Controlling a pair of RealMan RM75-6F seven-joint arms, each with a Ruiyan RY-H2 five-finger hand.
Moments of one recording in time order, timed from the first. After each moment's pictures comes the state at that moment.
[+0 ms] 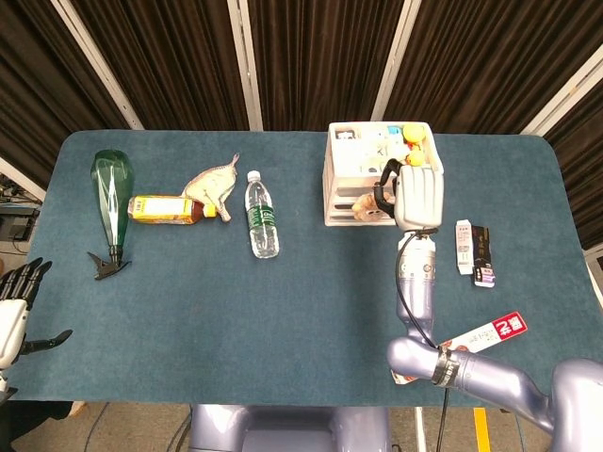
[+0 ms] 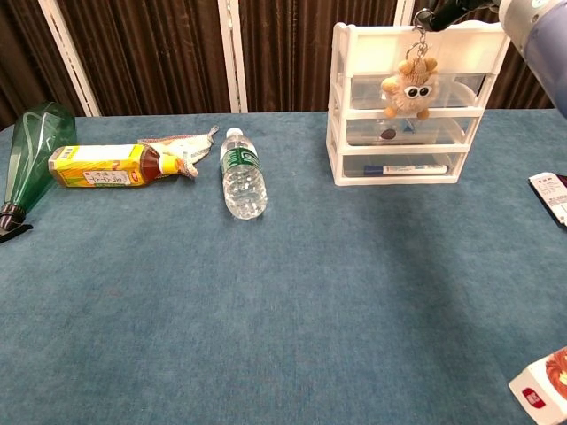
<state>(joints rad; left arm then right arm) -0.11 -1.06 -0.03 -1.70 1.40 1.37 -0.01 0.84 -1.67 0.56 -1.47 -0.86 1.41 -0.60</state>
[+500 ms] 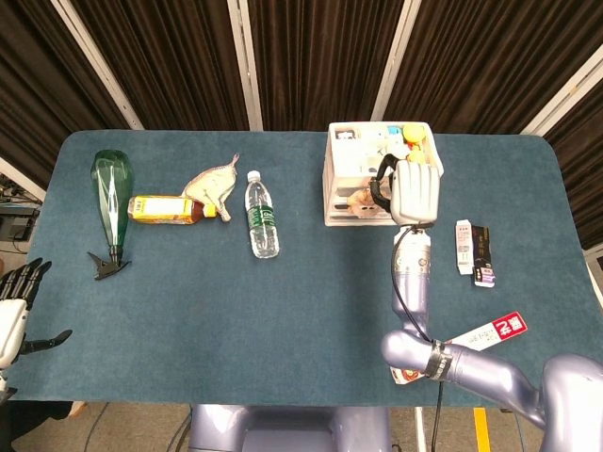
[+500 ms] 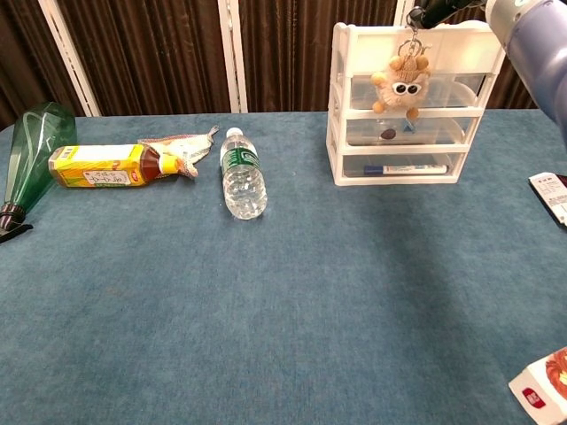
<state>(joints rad) -0.11 -1.05 -0.03 -1.70 1.39 1.36 -0.01 0.88 -1.69 0.58 -1.41 -0.84 1.39 -0.58</state>
